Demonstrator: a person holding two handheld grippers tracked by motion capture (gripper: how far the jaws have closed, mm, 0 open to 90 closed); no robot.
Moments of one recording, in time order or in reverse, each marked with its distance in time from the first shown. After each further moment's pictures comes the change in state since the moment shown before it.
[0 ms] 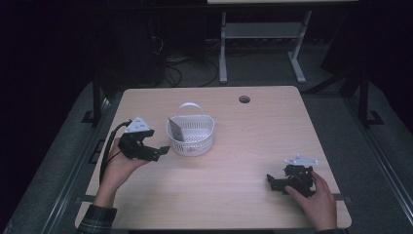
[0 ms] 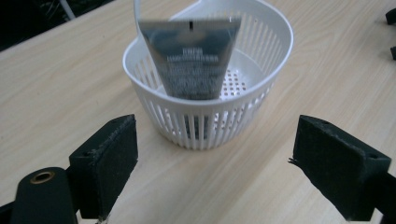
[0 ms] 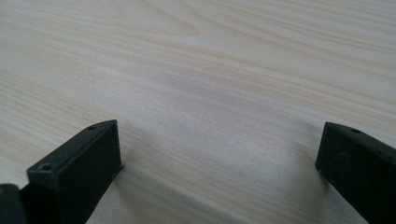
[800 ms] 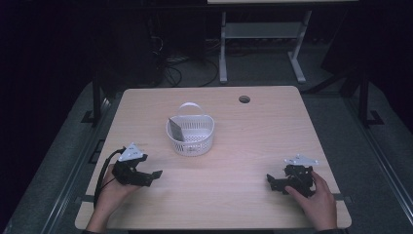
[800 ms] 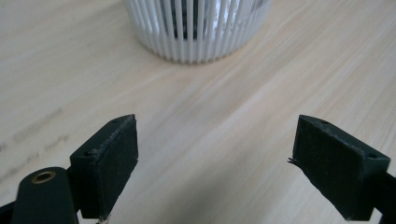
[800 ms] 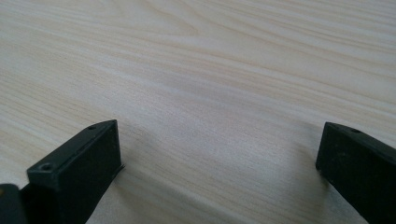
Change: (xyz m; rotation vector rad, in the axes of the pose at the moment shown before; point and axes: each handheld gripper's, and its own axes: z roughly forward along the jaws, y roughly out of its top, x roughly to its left) left arm -0.011 -0.082 0.003 0.051 0.002 -0.052; right arm 0.000 0.000 0.000 0.000 0.000 0.000
